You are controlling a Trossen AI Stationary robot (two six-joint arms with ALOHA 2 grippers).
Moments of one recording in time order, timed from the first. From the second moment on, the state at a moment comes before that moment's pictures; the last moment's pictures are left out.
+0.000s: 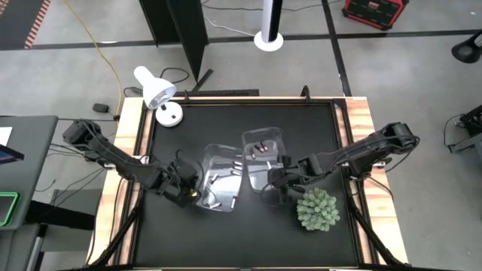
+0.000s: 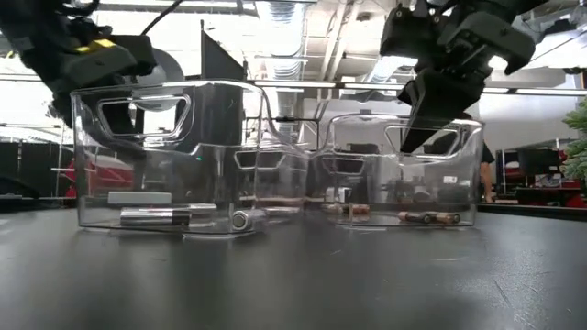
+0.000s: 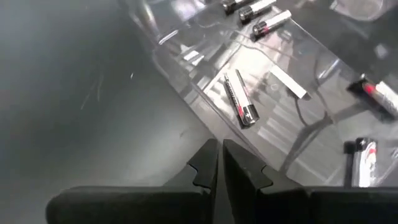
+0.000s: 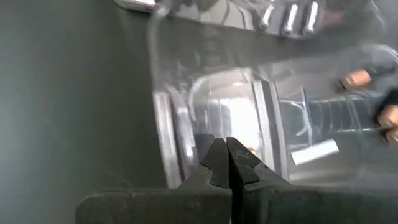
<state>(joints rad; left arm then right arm) -0.48 1.29 0.68 -0.54 -0.65 -1.04 0.25 1.49 0.94 -0.48 0.18 0.24</state>
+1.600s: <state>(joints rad) -0.47 1.30 0.68 -0.27 -0.65 -0.97 0.35 1.49 0.94 -0.24 -0.02 0.41</state>
